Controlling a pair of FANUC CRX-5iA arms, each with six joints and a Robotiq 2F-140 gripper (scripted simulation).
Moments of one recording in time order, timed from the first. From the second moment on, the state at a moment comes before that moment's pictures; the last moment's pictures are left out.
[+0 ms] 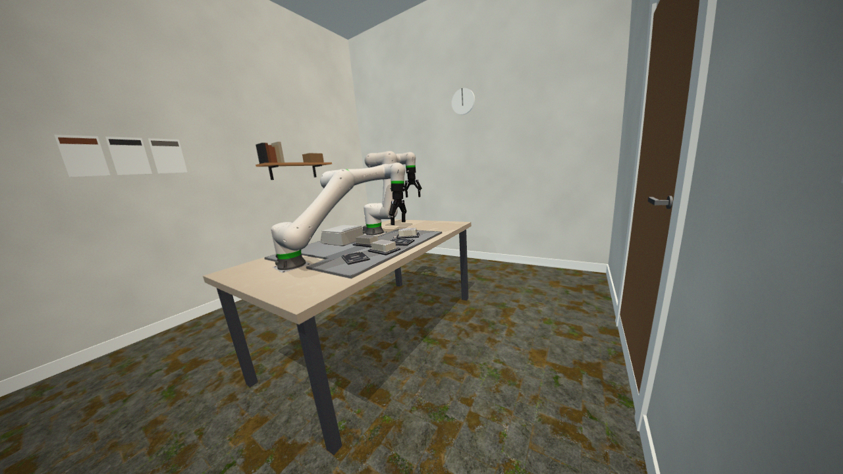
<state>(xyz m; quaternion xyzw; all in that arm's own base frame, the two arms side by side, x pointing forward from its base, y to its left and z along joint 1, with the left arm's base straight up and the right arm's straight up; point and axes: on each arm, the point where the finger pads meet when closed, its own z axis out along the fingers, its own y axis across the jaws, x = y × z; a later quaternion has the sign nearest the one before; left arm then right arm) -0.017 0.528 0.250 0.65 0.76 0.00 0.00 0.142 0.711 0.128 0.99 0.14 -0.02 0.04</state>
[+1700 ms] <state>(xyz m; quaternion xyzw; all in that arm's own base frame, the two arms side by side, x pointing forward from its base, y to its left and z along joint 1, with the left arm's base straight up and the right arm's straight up) -0.017 0.528 0.250 0.65 0.76 0.00 0.00 0.064 0.493 0.121 0.99 0.11 0.00 0.00</state>
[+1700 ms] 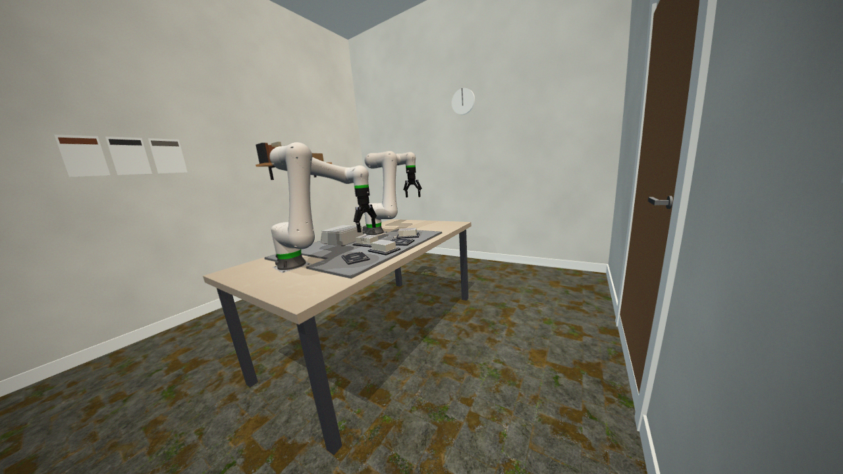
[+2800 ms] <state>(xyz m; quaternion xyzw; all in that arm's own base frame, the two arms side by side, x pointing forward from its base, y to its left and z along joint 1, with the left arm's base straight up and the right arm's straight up) -0.017 0.528 0.250 0.65 0.76 0.00 0.00 0.061 0.485 0.094 0.99 0.11 0.00 0.00</state>
